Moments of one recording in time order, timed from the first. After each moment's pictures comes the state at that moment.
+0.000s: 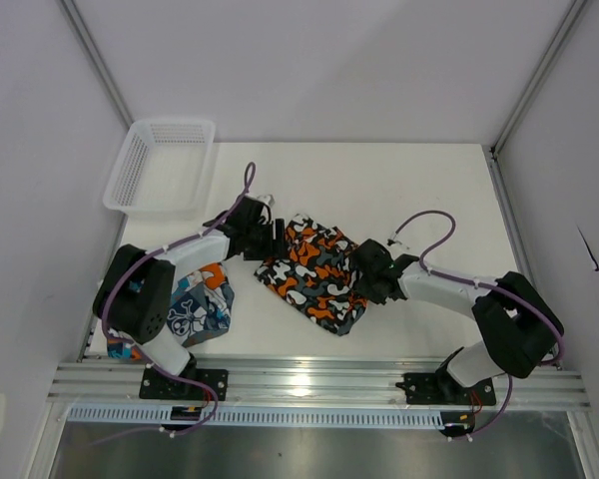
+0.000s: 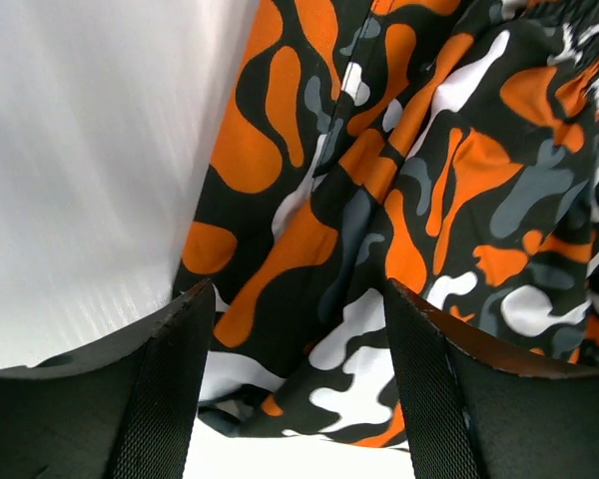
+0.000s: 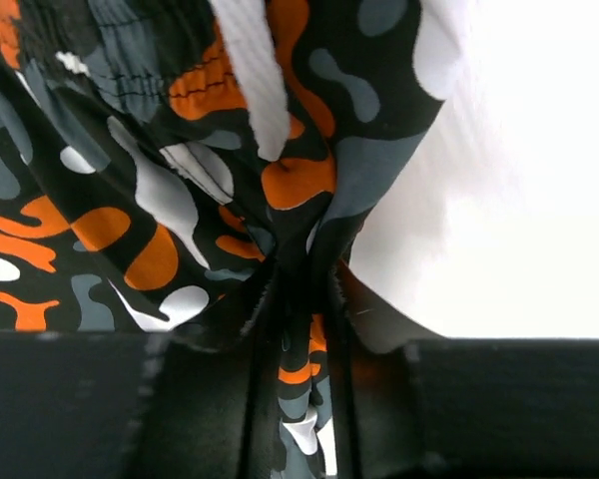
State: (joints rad) left arm -0.45 1.64 0.97 -0.27 0.16 -0.43; right arm 0.74 1.48 0.77 -0.48 0.31 1.23
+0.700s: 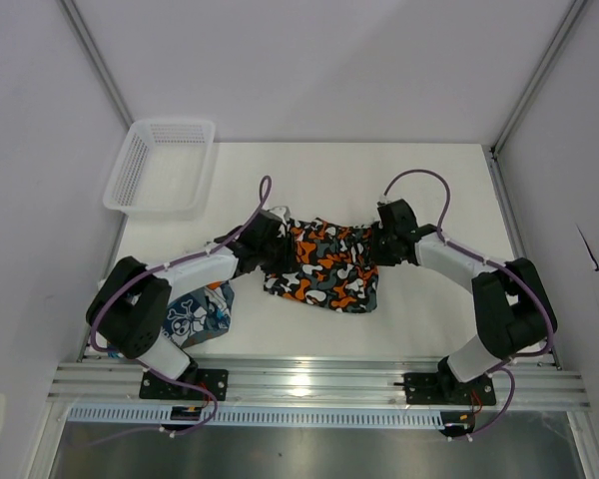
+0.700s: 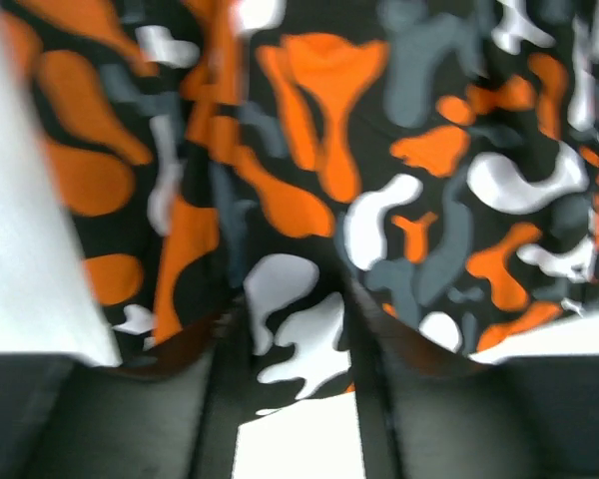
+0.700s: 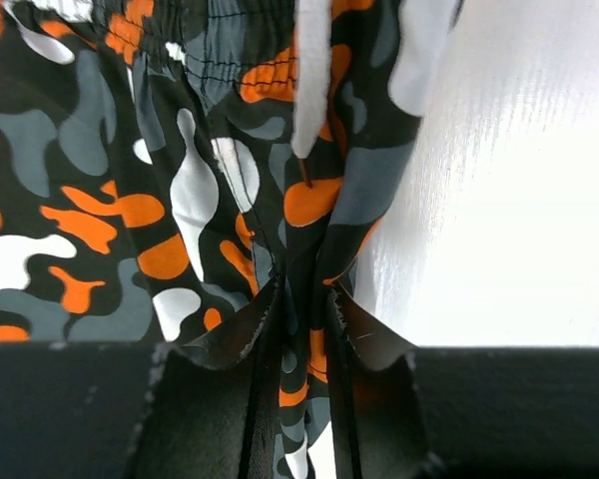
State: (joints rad) left arm -0.61 1.55 0.87 -0.19 0.10 -0.53; right arm 0.43 1.56 0.93 -0.35 -0.04 0.46
